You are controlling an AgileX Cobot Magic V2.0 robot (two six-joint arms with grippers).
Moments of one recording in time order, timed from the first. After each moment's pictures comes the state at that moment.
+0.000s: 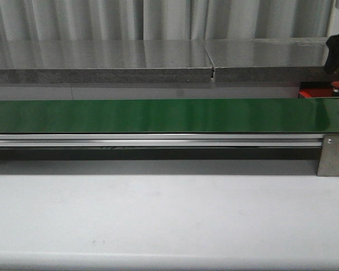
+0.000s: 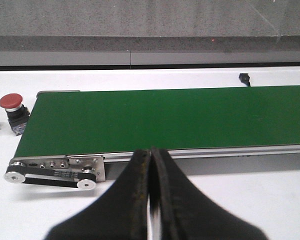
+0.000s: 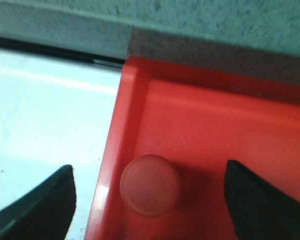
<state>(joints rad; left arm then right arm) -0.01 0.51 -0.57 -0.30 0.53 0.22 -0.27 2.24 -2.08 0.35 0.79 -0.48</state>
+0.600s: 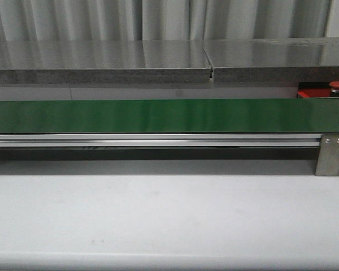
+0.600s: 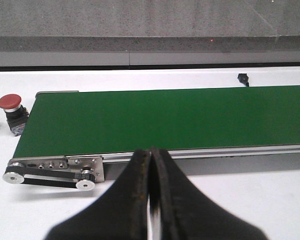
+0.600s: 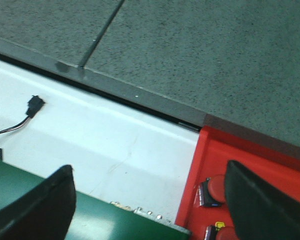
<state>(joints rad) -0.01 0.51 -0.57 -0.30 0.53 0.22 -0.12 1.79 -1.94 0.36 0.91 -0.48</state>
